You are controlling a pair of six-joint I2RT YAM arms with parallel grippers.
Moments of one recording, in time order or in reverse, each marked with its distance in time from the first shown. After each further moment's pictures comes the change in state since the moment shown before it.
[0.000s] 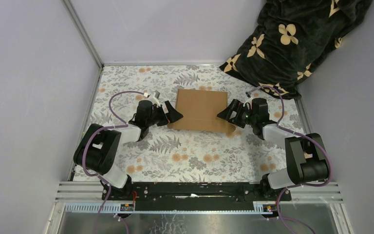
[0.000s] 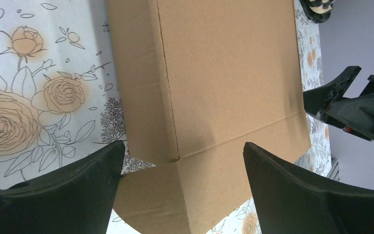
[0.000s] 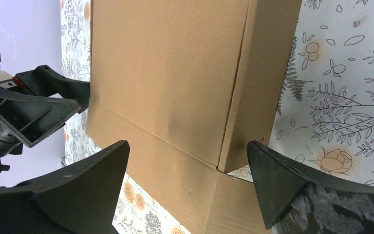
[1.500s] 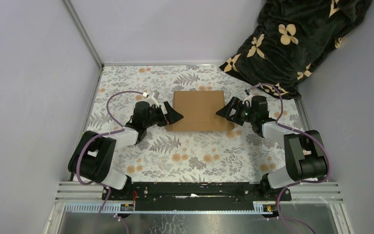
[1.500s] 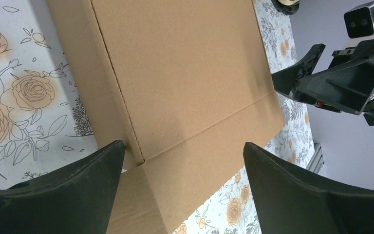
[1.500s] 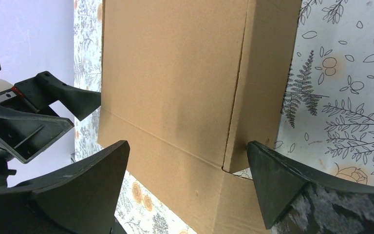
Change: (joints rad) left arm -0.008 -0.092 -0.045 0.024 0.073 -0.004; right arm -0.002 0.039 0.039 0.022 -0.046 0.015
